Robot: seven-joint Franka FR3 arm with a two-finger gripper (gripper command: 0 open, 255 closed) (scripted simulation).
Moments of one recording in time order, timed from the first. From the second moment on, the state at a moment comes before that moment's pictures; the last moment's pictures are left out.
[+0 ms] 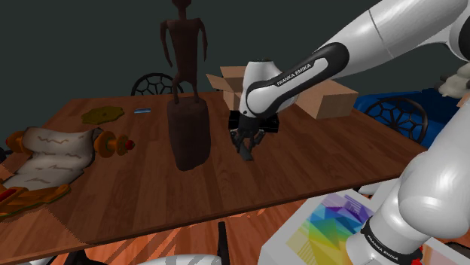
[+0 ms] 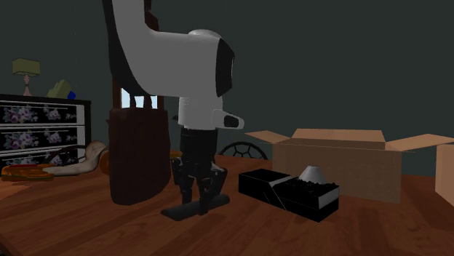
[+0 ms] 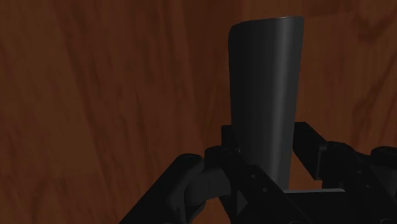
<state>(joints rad) 0.05 -0.03 0.15 -2.35 0.10 2.37 0.65</state>
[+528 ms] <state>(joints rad) 0.05 -0.09 0.15 -2.30 0.10 2.25 0.66</state>
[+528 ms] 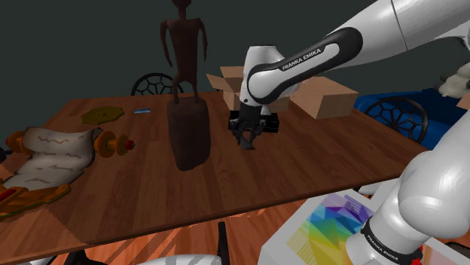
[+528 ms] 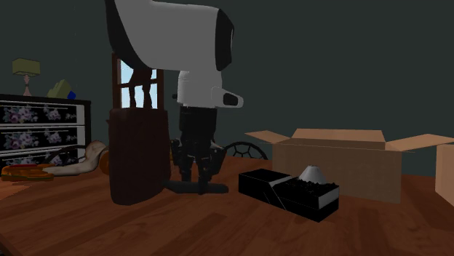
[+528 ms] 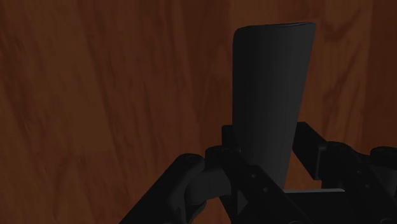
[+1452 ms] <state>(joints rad) 0.04 -0.16 0.14 -2.18 0.10 2.07 0.67</state>
